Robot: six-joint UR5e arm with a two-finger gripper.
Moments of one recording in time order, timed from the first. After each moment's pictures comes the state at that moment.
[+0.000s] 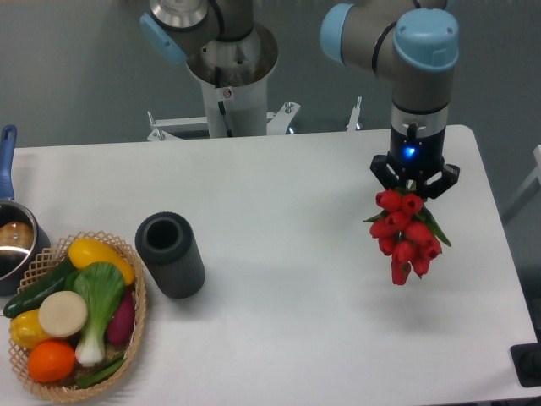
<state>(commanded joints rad) 2.75 -1.82 -1.71 -0.93 1.53 1.14</state>
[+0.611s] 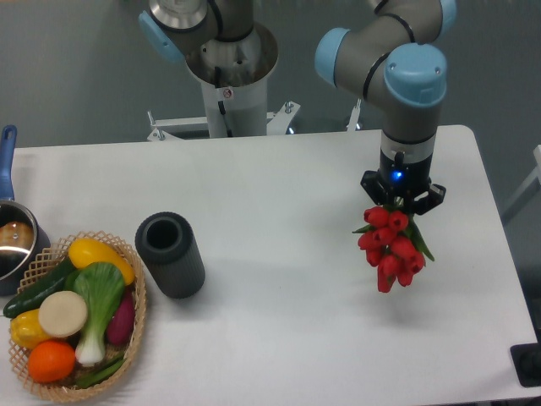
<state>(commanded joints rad) 2.70 -1.87 -1.70 -0.93 1.54 1.12</state>
